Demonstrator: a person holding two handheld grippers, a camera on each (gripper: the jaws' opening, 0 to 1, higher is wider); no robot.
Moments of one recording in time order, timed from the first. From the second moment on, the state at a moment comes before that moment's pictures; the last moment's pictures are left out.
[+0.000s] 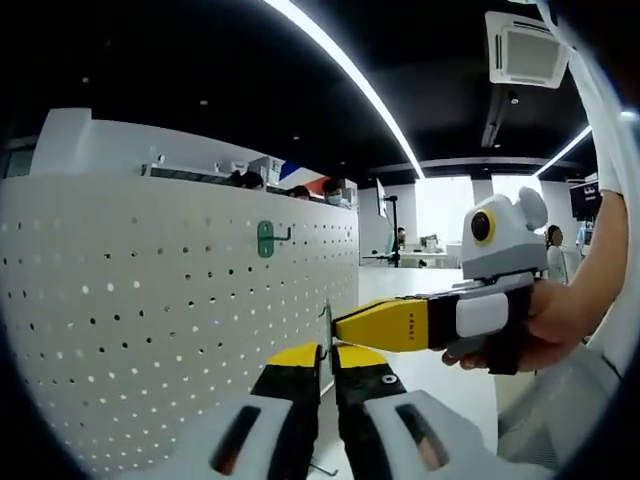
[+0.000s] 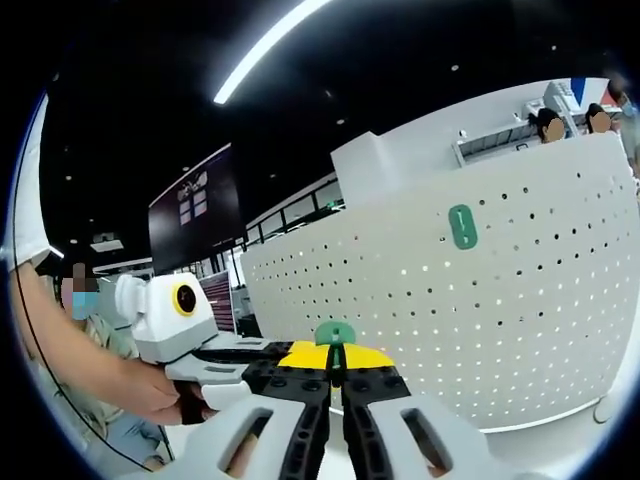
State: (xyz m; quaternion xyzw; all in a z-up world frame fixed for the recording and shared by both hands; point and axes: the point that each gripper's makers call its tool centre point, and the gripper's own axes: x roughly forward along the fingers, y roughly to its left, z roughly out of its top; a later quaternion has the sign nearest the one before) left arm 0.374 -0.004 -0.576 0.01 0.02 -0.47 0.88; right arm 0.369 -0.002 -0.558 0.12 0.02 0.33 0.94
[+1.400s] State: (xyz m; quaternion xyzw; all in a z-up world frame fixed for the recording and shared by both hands) left arm 0.389 0.007 -0.593 0.02 0.05 -0.43 0.90; right arm 0.391 -0.046 -0.540 0.10 0.00 0.28 0.96
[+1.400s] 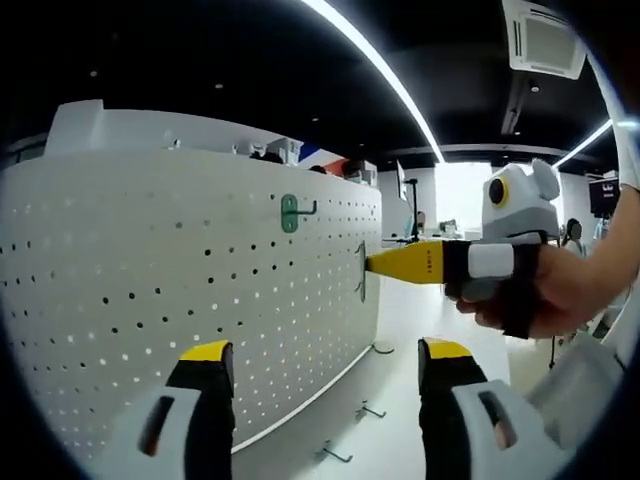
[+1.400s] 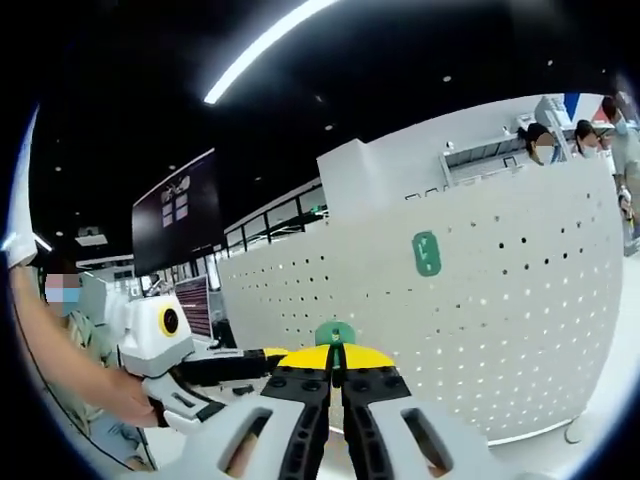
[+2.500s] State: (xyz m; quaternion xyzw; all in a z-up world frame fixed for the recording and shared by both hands) left arm 0.384 0.027 -0.598 0.01 0.06 -0.40 0.91; right arm 0.441 -0.115 -0.505 0.01 -0.02 0.19 0.98
